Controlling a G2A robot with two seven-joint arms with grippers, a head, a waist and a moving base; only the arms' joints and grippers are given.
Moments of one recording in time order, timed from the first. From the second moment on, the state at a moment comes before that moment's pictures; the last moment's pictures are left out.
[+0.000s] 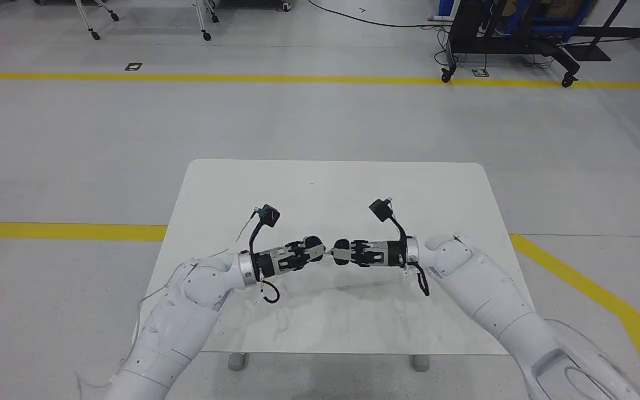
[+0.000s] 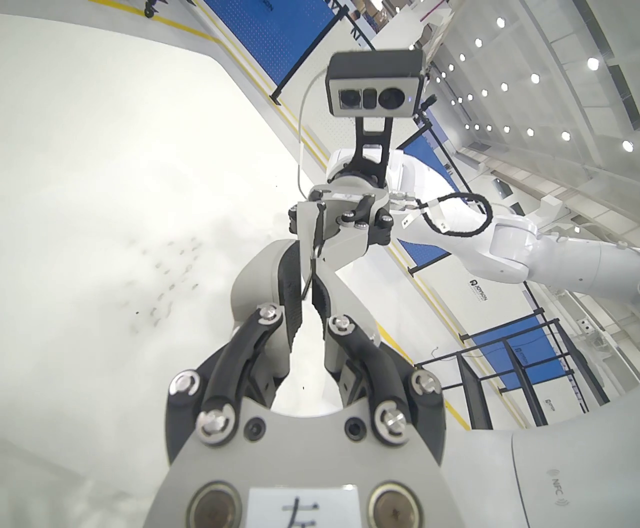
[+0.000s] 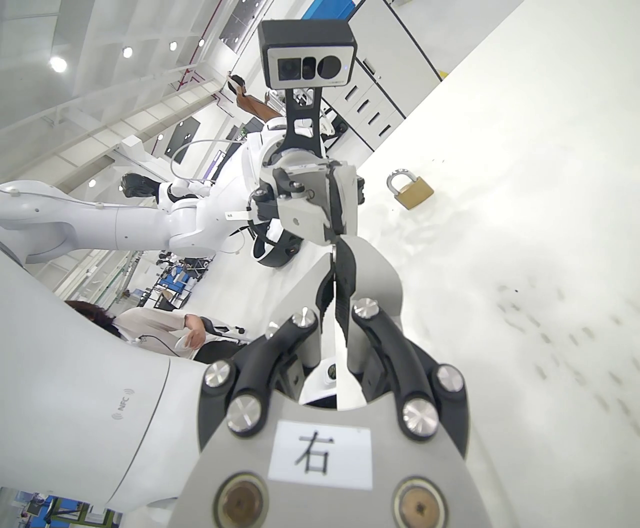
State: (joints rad) left arm 1.19 -1.20 -1.10 -1.31 0.11 -0.69 -0.72; right arm -0.94 -1.13 0.79 -1.01 0.26 -0.95 0.87
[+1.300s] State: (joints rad) left arm 1.54 -1.09 -1.55 -1.75 0.85 -0.71 -0.53; right arm -1.03 -1.10 0.92 -1.00 0.33 -1.01 0.71
